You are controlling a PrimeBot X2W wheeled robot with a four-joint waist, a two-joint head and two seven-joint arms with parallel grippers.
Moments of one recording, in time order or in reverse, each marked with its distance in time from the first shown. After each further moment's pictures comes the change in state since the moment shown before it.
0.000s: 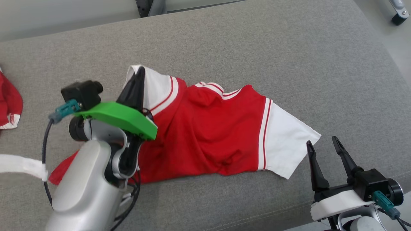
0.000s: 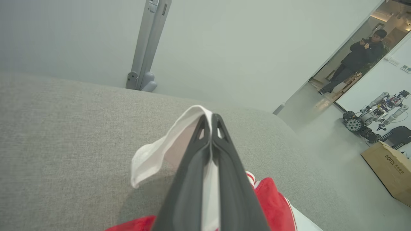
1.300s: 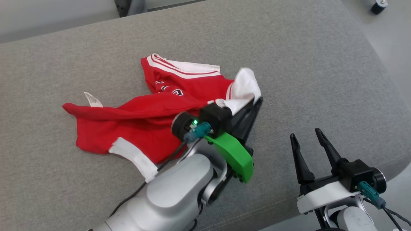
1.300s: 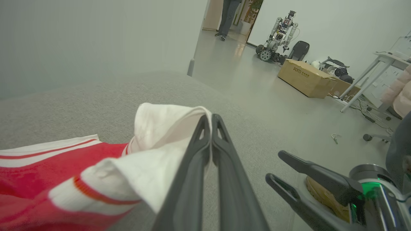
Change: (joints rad) left arm -0.270 -0.143 -0.607 0.219 -0.012 -0.007 -0.230; right arm -0.058 0.005 0.065 0.029 0.017 0.000 0.000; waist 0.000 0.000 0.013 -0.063
